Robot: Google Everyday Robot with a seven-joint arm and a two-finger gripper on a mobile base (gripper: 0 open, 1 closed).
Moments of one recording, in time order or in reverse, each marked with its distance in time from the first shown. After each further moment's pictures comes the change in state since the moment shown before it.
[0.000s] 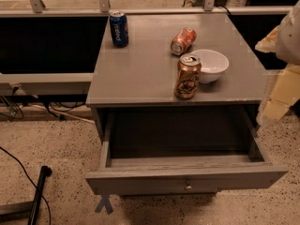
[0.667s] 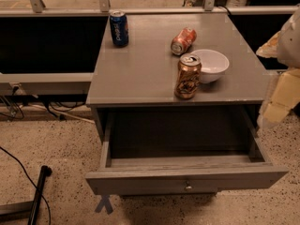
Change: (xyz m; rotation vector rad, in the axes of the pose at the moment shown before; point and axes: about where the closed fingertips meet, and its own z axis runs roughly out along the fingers) arm 0.007 -0.001 0.009 -0.031 -0.008 0.021
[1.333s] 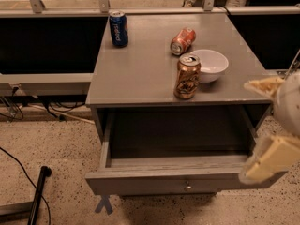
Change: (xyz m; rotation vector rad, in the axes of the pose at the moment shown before) arm -0.019 0.088 0.018 0.058 -0.240 -0.012
